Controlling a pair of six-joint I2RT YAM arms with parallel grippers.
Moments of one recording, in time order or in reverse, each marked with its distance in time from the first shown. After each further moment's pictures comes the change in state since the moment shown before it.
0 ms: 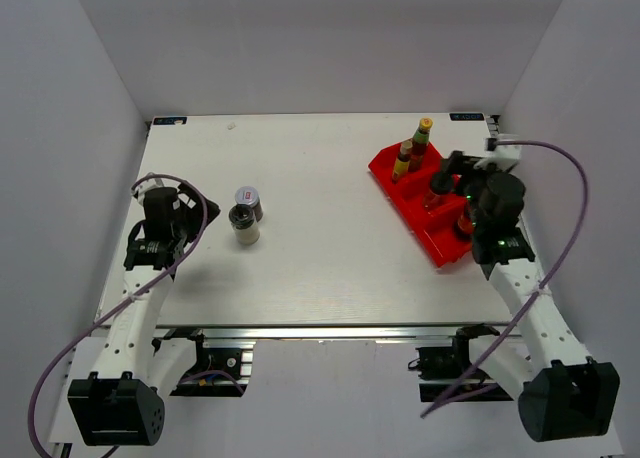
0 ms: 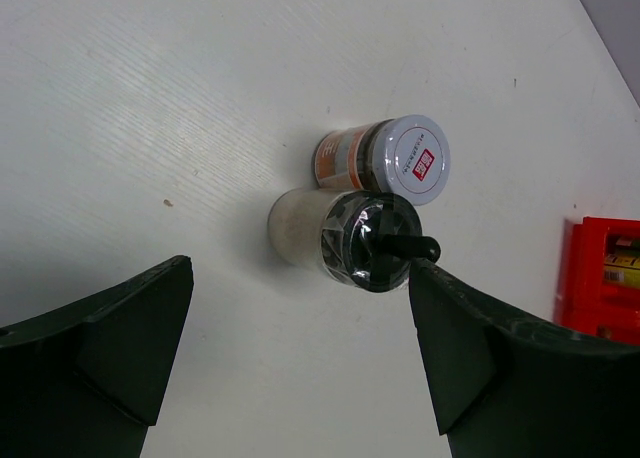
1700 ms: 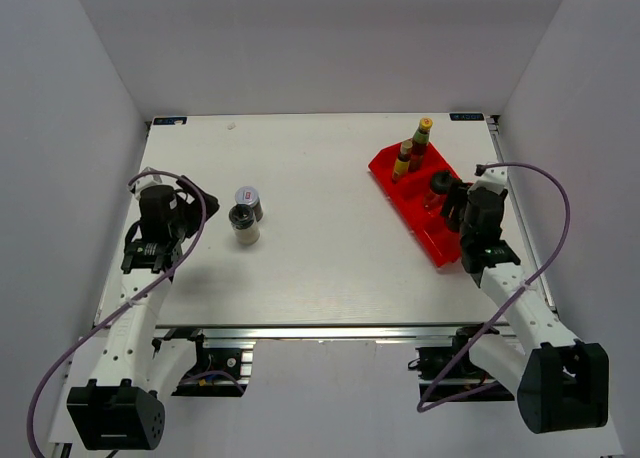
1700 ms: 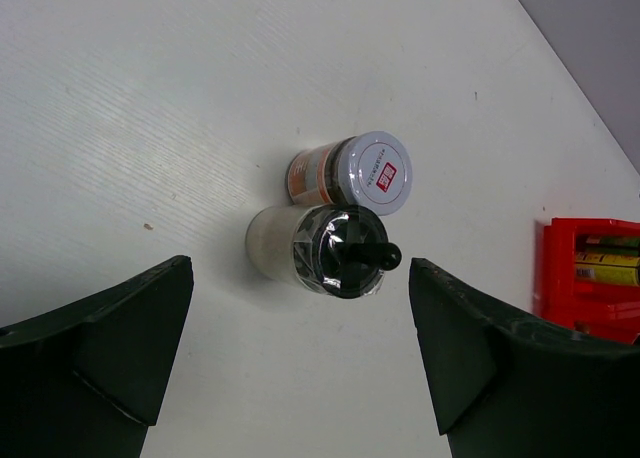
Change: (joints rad) left arm 0.000 -0.032 0.023 0.015 0.012 0.019; right arm 0.065 0.035 -0.170 -0.053 0.222 -0.005
